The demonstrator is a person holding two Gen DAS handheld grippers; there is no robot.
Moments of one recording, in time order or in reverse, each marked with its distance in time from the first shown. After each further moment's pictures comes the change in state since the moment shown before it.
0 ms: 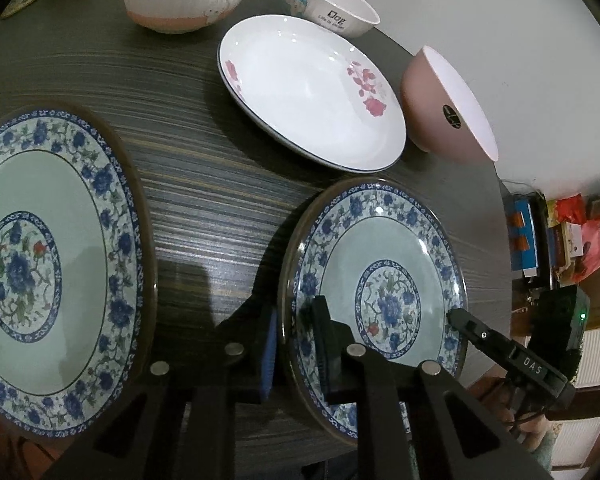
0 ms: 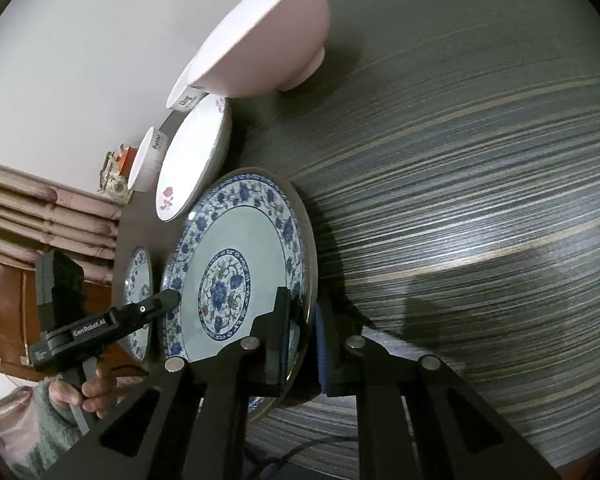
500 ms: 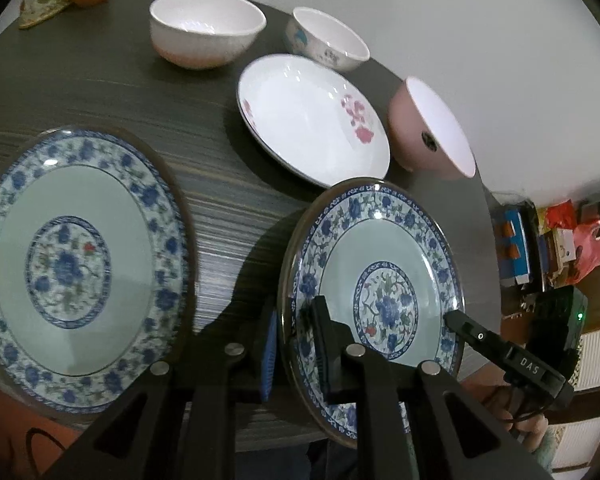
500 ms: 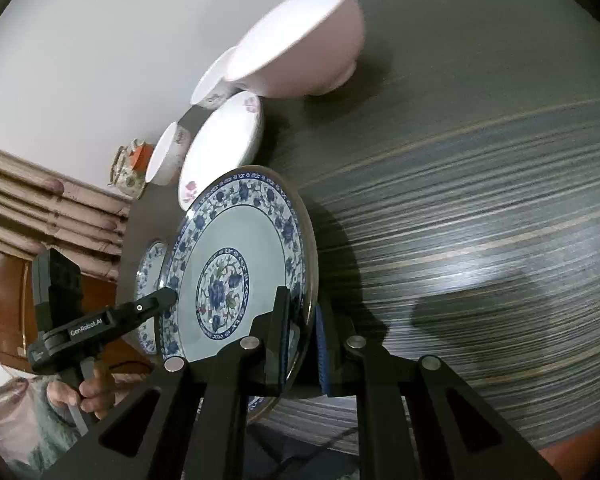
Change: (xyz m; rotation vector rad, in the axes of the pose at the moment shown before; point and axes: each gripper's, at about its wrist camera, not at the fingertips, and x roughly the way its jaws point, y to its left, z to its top) left arm -0.046 0.010 -0.004 -0.001 -0.079 -0.017; right arm -0.012 0.029 -0.010 -0.041 -0.026 0.004
